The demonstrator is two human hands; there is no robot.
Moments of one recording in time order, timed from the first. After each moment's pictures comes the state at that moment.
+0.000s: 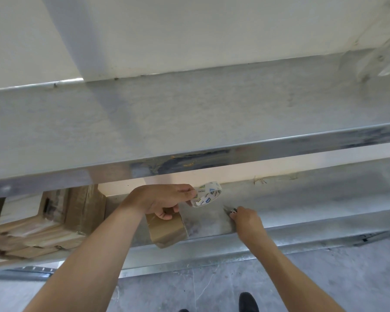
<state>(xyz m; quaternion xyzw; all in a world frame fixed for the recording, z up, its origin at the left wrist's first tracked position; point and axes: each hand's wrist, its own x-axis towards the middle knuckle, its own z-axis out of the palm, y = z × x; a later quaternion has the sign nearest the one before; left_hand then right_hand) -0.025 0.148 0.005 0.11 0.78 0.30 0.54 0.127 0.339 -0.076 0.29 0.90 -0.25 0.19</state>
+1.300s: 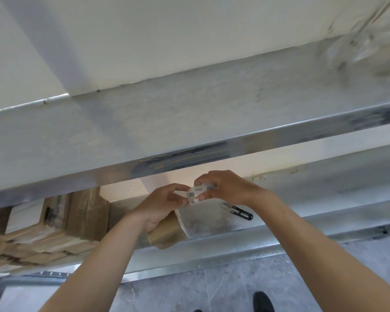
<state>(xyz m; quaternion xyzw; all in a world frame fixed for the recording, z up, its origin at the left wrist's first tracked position) 0.015 0.148 0.008 0.06 0.79 0.47 0.38 0.076 0.367 0.004 -0.06 0.89 -0.43 0.11</state>
